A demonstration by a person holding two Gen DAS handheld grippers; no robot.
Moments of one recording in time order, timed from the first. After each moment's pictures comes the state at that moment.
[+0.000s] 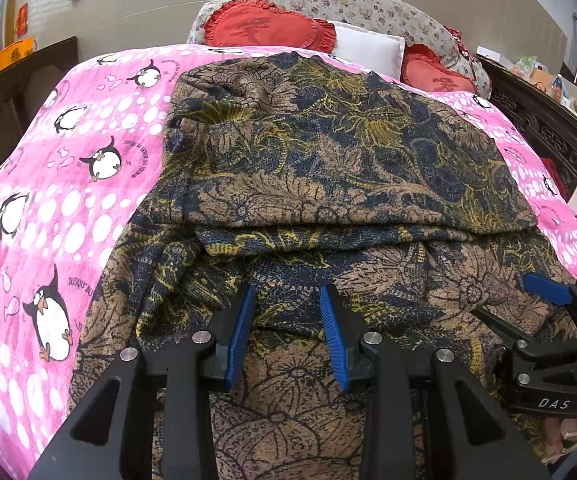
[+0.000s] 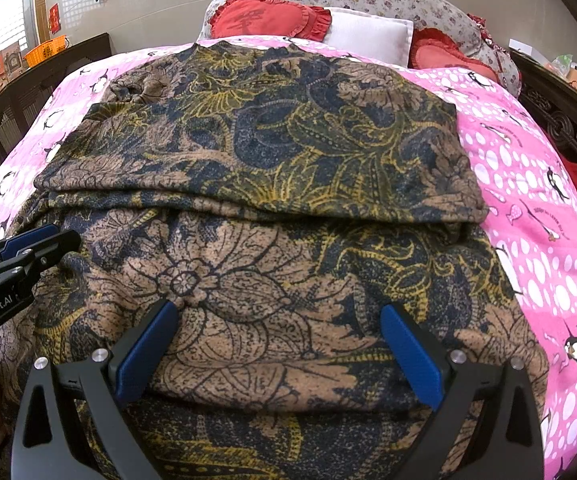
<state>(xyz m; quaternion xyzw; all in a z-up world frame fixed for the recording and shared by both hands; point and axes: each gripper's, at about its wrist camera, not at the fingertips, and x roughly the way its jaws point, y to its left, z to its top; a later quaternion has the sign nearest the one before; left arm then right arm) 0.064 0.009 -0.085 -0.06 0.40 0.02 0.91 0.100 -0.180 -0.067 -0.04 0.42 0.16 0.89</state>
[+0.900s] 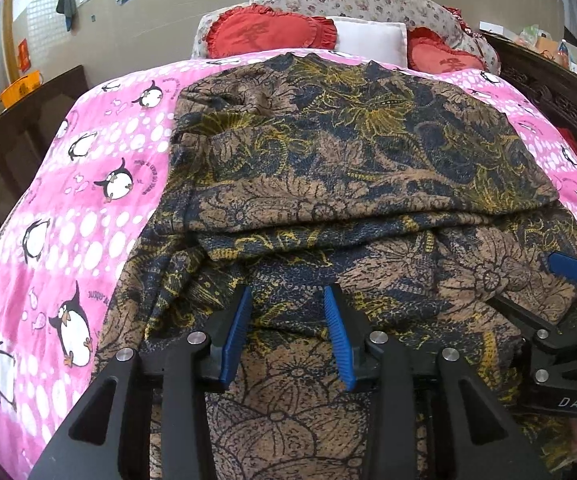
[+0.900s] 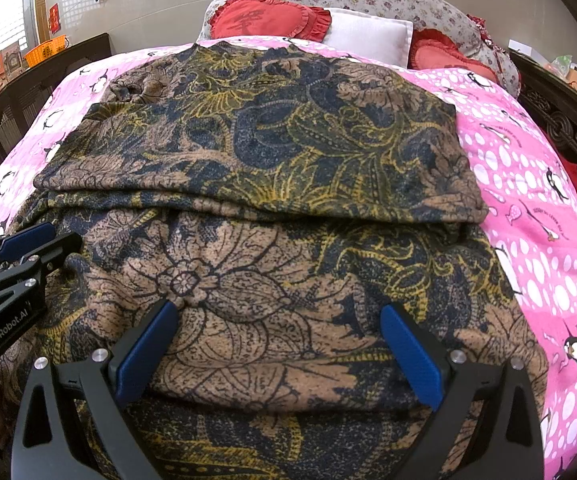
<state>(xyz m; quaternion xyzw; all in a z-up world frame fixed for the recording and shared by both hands) 0.064 -0.010 -0.085 0.00 0.40 0.06 0.91 0.099 -0.180 -0.067 -0.04 0.42 0.16 0.89</state>
